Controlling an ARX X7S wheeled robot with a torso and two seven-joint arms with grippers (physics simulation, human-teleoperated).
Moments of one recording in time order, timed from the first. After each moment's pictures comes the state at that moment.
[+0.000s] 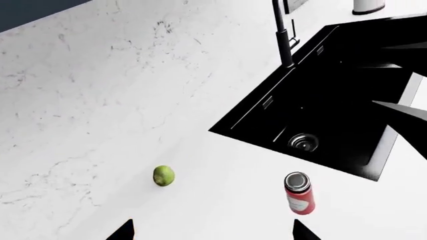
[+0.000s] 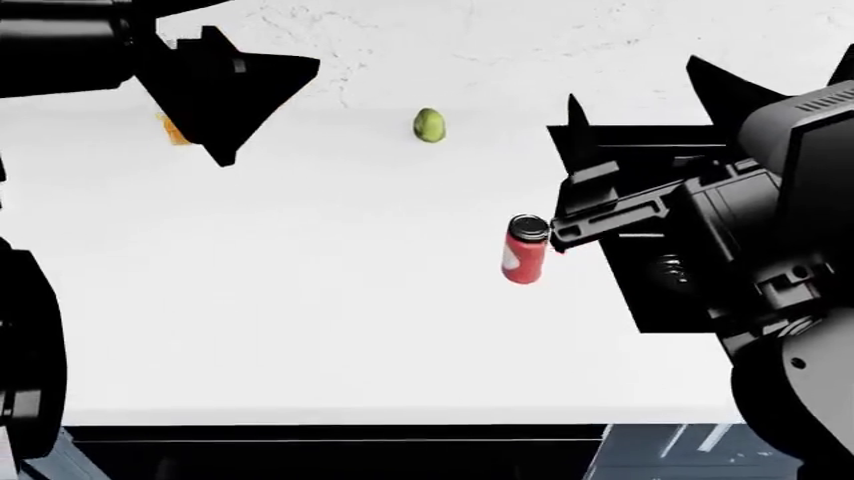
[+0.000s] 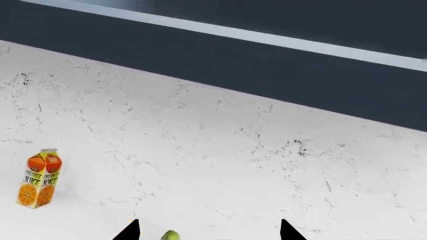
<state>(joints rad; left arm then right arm) -1.52 -0.35 0.32 0.26 0.51 -1.57 1.57 0.74 0.51 -0.04 -0.82 0.69 1.01 0.25</state>
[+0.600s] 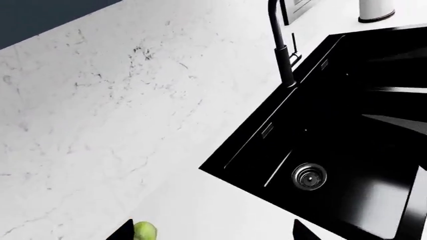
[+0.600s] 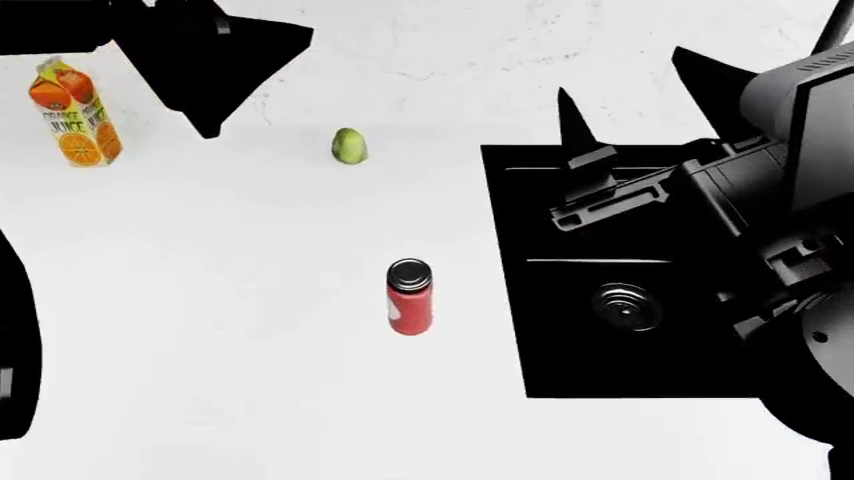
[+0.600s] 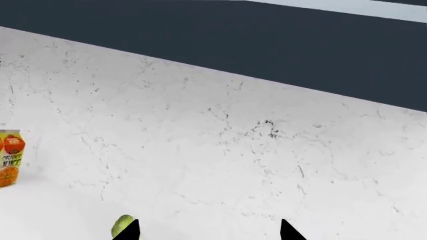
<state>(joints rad) -1.60 -0.37 0.35 0.22 0.47 -1.57 1.57 0.85 0.51 0.00 -0.80 0.84 1.14 0.26</state>
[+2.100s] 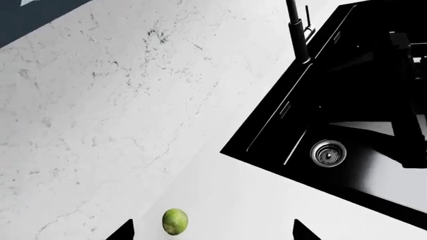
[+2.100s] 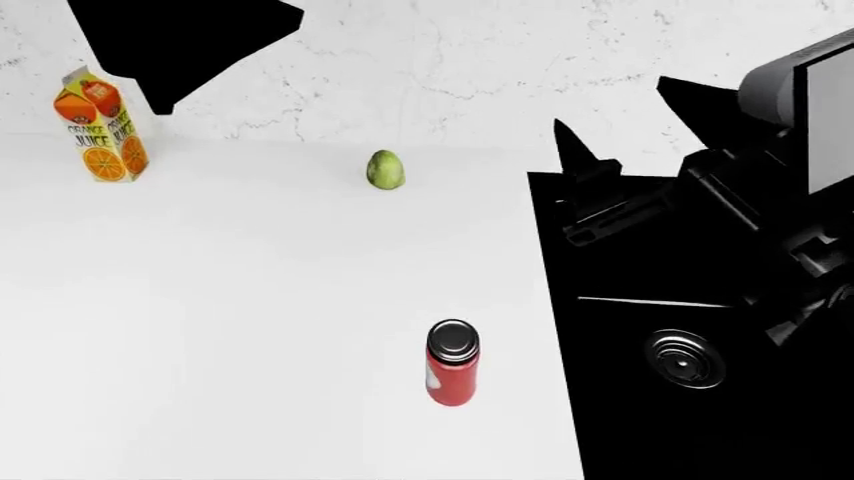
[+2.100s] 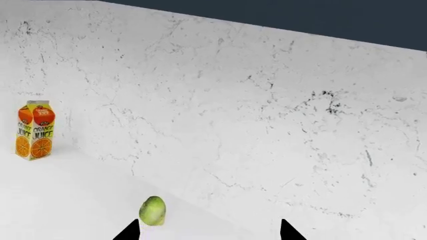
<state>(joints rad) -1.78 -0.45 0.48 0.15 0.25 -1.57 1.57 0.95 0.56 0.08 -0.73 1.16 1.36 0.34</state>
